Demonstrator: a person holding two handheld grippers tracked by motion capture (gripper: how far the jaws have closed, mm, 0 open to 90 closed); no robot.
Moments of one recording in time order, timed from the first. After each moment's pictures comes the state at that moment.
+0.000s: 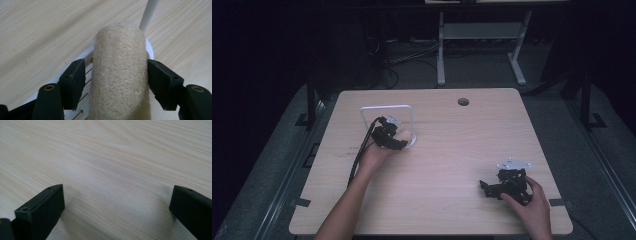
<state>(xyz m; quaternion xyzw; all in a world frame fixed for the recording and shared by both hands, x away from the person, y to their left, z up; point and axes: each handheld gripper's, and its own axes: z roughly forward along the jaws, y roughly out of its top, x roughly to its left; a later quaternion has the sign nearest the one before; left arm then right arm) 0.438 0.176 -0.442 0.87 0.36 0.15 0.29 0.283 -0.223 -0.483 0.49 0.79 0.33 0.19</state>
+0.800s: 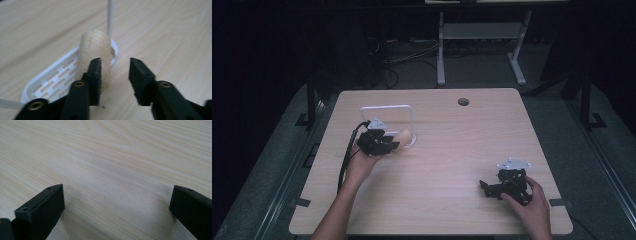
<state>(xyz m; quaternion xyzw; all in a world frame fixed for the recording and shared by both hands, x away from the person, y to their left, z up) 0.381 0.201 -0.405 0.86 0.35 0.14 0.36 0.283 -0.223 -0.483 0.49 0.79 0.33 0.19</state>
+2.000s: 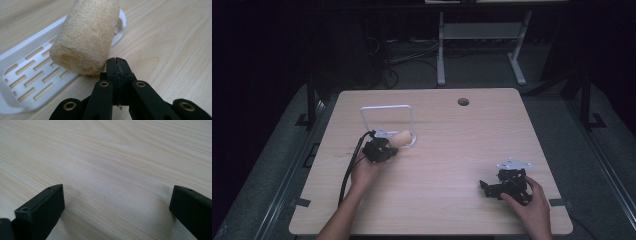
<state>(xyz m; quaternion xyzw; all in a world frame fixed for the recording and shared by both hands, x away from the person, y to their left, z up) 0.391 0.200 -0.452 0.86 0.38 0.12 0.33 0.283 -0.223 -0.483 0.49 0.79 0.33 0.19</state>
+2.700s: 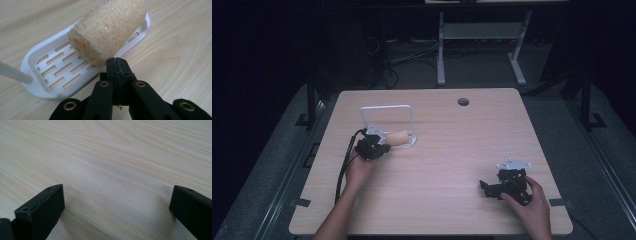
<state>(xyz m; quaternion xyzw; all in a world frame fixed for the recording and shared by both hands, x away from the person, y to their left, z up) 0.398 0.222 -0.451 0.84 0.40 0.14 0.34 0.283 -0.223 -0.483 0.49 0.79 0.33 0.19</state>
